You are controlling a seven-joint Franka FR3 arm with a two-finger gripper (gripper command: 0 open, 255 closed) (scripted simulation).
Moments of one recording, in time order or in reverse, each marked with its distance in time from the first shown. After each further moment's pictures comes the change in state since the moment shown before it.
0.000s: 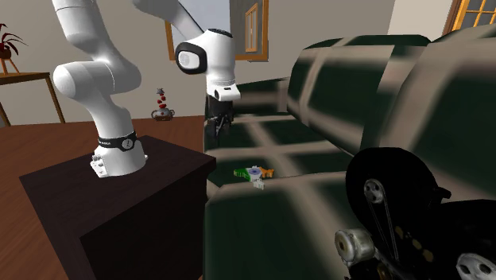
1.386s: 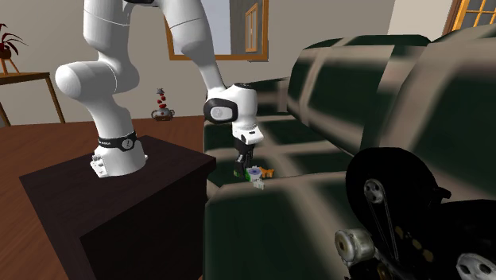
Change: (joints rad) arm 0.143 0.620 -0.096 0.224 -0.389 0.441 0.341
